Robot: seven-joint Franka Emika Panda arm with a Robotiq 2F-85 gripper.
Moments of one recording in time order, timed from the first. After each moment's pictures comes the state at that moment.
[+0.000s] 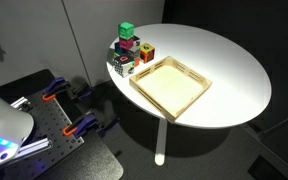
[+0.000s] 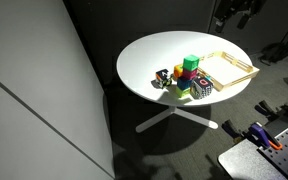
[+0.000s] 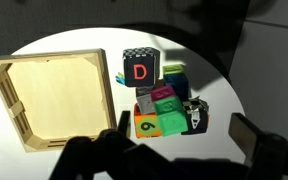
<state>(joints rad) 0.06 -0.40 0.15 -2.48 0.09 2.22 0.29</state>
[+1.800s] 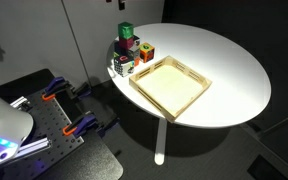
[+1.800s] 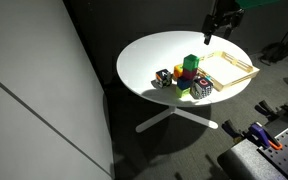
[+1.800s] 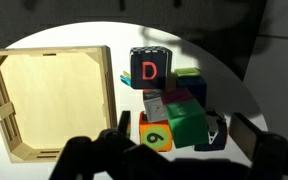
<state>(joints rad) 0.06 -0.13 0.12 -2.35 0.02 2.25 0.26</state>
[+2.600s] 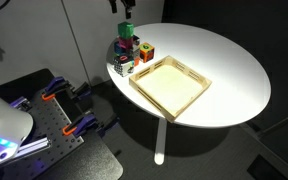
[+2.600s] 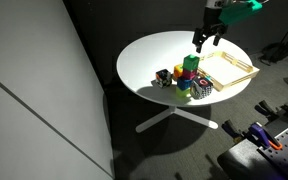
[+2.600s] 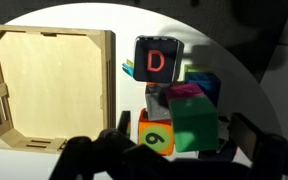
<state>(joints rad) 0.08 0.04 0.12 -2.26 -0.10 2.30 0.28</state>
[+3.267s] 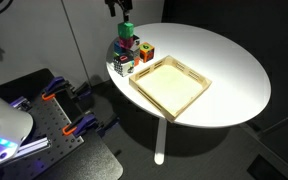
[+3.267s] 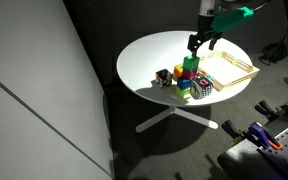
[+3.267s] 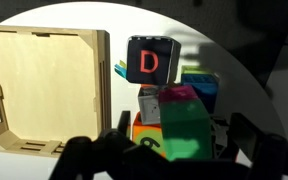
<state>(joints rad) 0.12 0.09 0.12 -2.25 -0.15 2.32 0.36</state>
